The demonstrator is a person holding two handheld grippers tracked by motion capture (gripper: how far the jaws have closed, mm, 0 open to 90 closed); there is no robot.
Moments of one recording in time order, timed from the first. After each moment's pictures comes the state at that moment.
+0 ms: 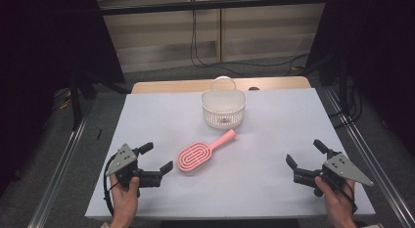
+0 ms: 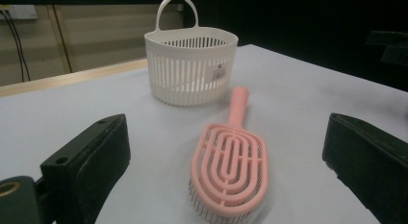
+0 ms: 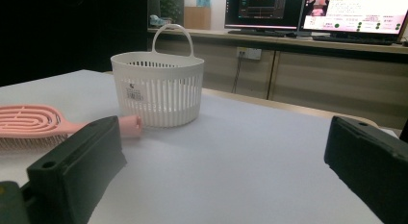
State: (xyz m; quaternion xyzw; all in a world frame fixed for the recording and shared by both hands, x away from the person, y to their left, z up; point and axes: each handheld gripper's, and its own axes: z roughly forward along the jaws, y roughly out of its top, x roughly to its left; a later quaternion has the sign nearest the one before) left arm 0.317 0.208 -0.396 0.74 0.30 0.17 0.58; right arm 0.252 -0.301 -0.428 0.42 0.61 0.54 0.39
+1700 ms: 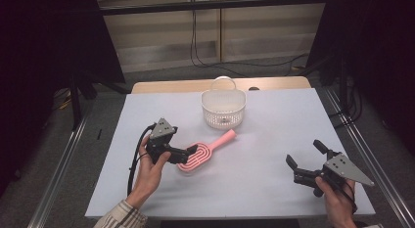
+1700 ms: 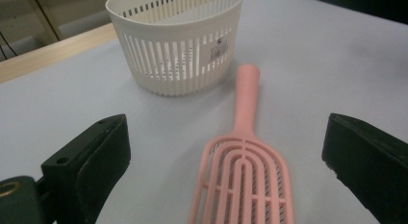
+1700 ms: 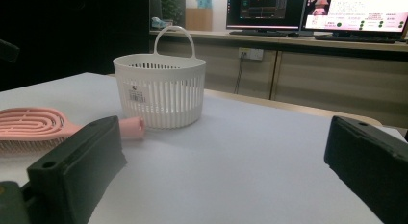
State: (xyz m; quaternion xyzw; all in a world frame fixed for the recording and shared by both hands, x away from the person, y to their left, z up) left arm 0.378 0.137 -0.378 0.82 0.29 0.15 0.46; right arm 0.252 -0.302 -0.428 0.42 0.61 0.55 0.39
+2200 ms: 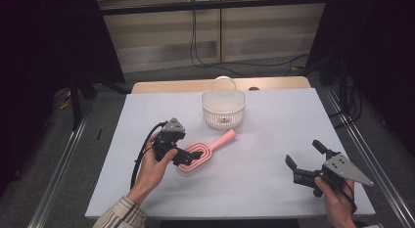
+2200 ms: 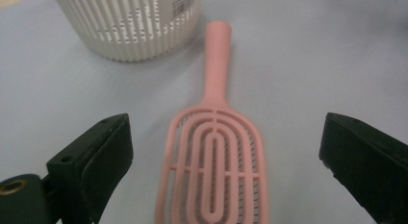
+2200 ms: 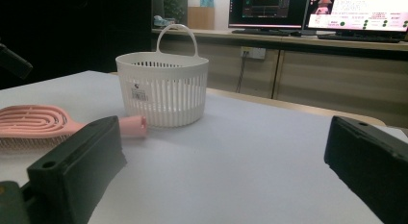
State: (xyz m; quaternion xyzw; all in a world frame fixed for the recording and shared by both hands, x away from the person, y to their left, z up) left arm 0.389 0.118 -0.380 0.88 0.27 0.06 0.39; right arm 0.252 -0.300 -0.429 0.42 0.61 0.55 0.38
